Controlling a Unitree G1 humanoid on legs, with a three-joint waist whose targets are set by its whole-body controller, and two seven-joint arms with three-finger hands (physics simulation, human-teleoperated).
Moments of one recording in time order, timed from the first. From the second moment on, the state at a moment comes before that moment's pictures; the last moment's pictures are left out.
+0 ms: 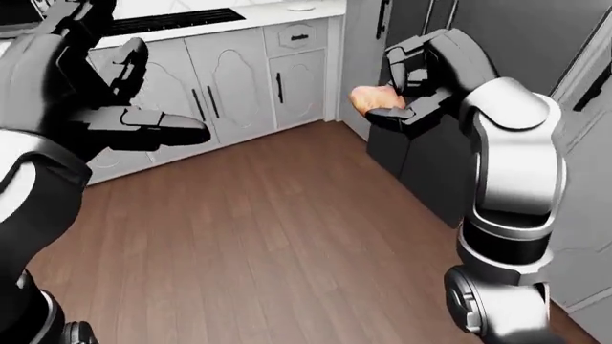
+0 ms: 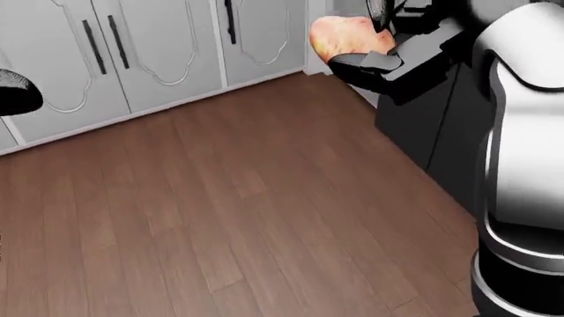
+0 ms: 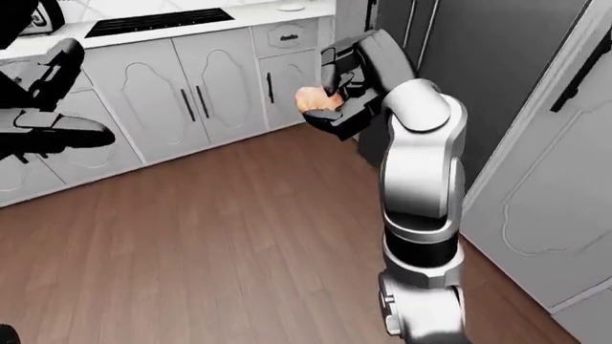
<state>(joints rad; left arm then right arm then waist) -0.67 0.72 0.39 -0.59 -1.00 1.06 0.38 -0.97 -0.25 -0.04 -0.31 -0.49 1.09 0.59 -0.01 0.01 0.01</state>
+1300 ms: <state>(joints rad) -0.69 0.74 0.43 -0.62 -1.01 1.04 0.40 -0.99 -0.26 -0.05 -0.36 -0.43 1.07 0.54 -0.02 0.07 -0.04</state>
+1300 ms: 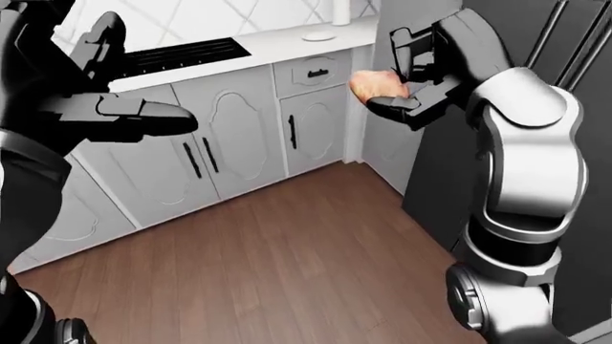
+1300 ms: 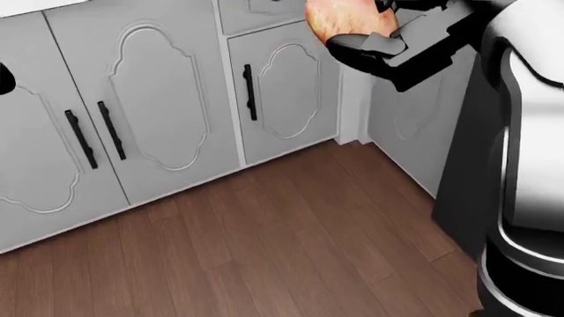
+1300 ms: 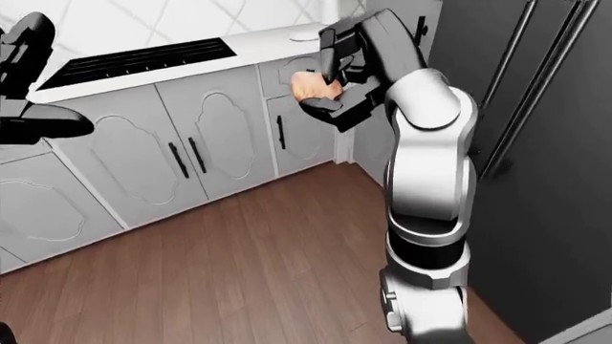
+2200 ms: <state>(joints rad) -0.69 0.74 0.43 -0.62 -0.99 1.04 0.40 -0.98 -0.25 -0.03 -0.36 -0.43 1.06 0.55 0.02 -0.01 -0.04</state>
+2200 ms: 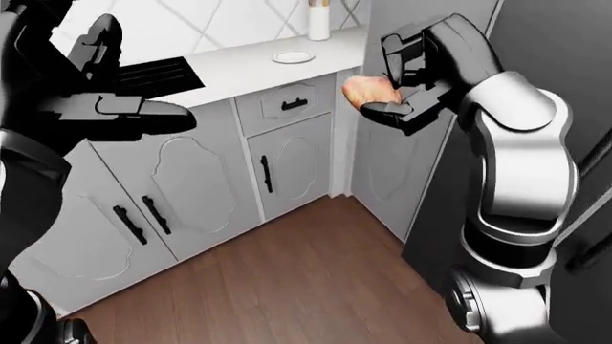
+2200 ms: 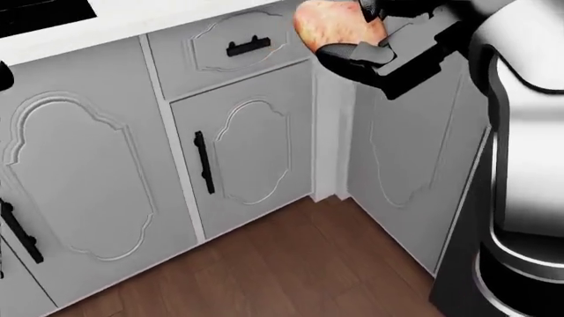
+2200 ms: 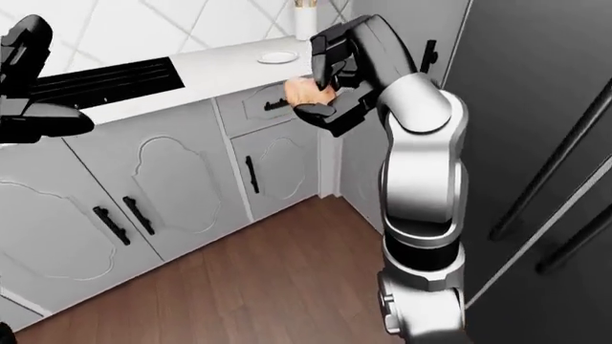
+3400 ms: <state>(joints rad) -0.69 0.73 0.40 -0.62 -1.03 1.05 0.39 -0.98 -0.25 -0.07 -0.36 -0.40 1.10 0.51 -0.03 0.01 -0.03</state>
